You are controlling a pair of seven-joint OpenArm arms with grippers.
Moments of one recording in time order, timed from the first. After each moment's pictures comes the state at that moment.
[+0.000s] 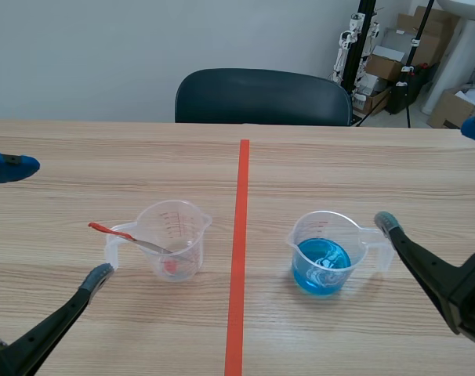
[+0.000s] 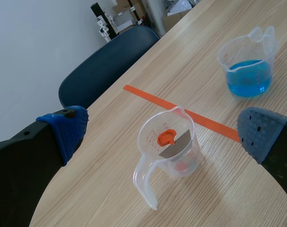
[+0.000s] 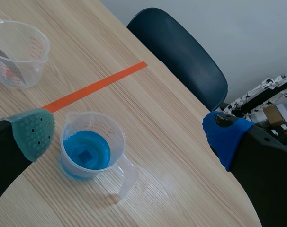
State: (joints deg) left arm 51.6 -46.6 -1.3 115.8 1.4 -5.1 -33.0; right arm -55.7 41.0 15.5 126.4 2.7 11.4 14.3
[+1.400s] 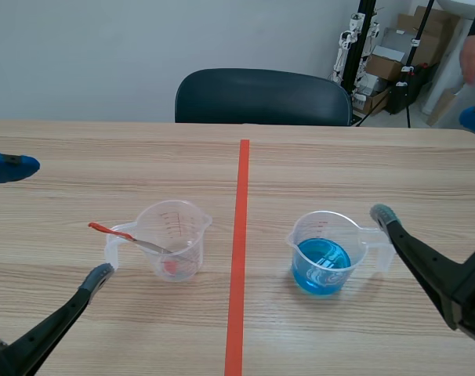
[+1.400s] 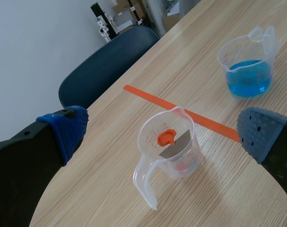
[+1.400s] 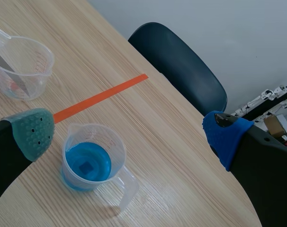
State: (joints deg) left arm 51.6 -46.6 -1.3 115.8 1.4 -5.1 -33.0; right arm -55.7 41.0 15.5 126.4 2.7 11.7 17.6
